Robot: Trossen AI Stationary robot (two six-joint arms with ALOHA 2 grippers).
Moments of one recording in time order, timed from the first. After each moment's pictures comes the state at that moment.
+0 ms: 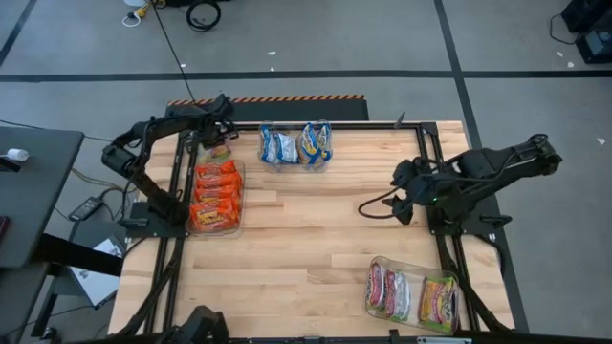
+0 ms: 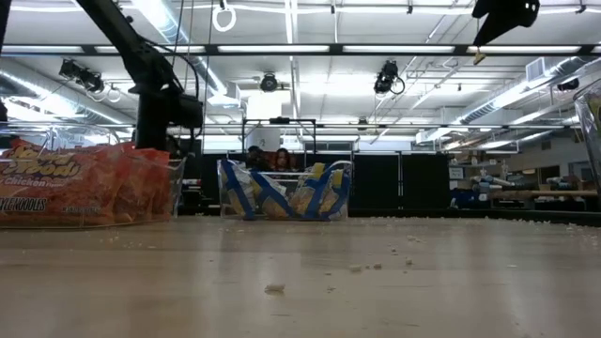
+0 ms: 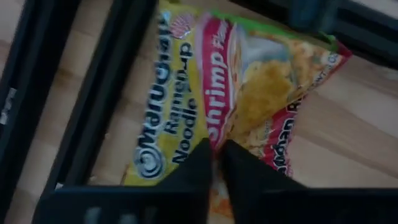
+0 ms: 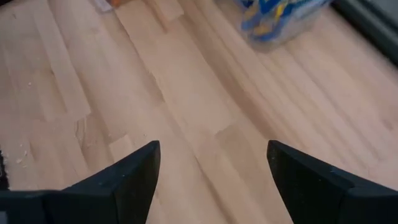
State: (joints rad) left arm 1.02 1.63 0.97 -0.76 -0.28 -0.94; right arm 0.33 1.04 1.20 -1.18 0.39 0.79
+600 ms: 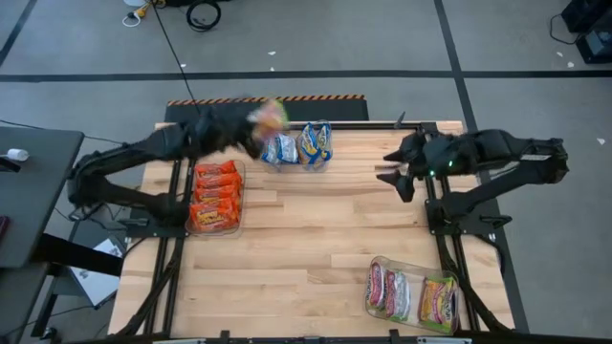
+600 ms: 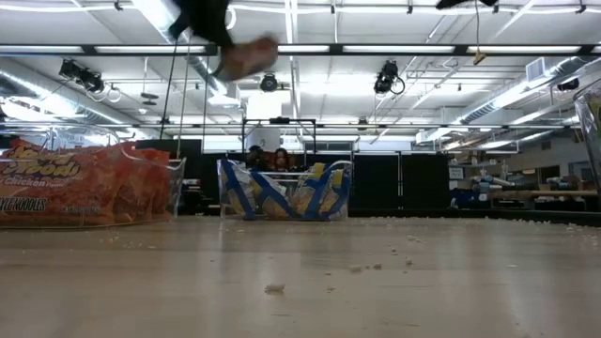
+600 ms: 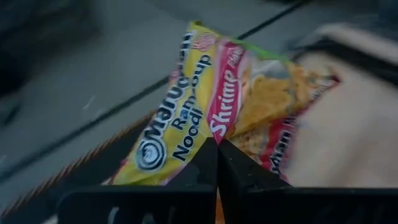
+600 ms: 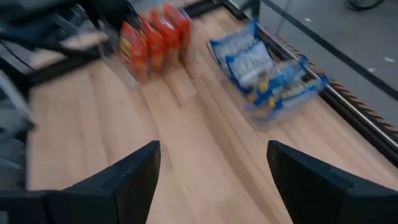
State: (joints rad) left arm 0.37 1.19 1.25 -0.66 -0.49 -0.26; right arm 0.15 0.98 1.31 -1.02 0.38 0.49
